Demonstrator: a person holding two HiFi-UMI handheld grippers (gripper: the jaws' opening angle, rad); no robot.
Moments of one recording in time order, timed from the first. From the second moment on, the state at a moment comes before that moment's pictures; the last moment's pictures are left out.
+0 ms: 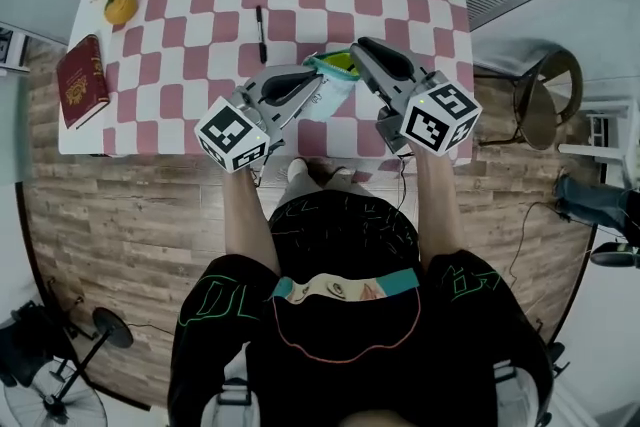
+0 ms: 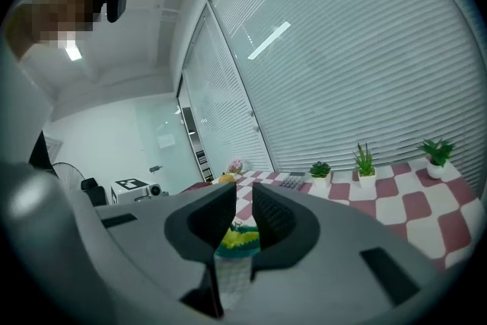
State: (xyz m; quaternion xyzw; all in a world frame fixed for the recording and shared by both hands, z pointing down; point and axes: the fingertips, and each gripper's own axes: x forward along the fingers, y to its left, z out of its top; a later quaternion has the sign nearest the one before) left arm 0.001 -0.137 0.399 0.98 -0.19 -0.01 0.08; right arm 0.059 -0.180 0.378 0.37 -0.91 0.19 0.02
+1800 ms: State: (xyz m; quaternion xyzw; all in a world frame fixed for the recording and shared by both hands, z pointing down) left arm -0.185 -0.139 0.420 0.92 -0.37 -0.04 0.10; right arm -0.109 -0.323 0.537 0.32 -0.84 0.27 0.33
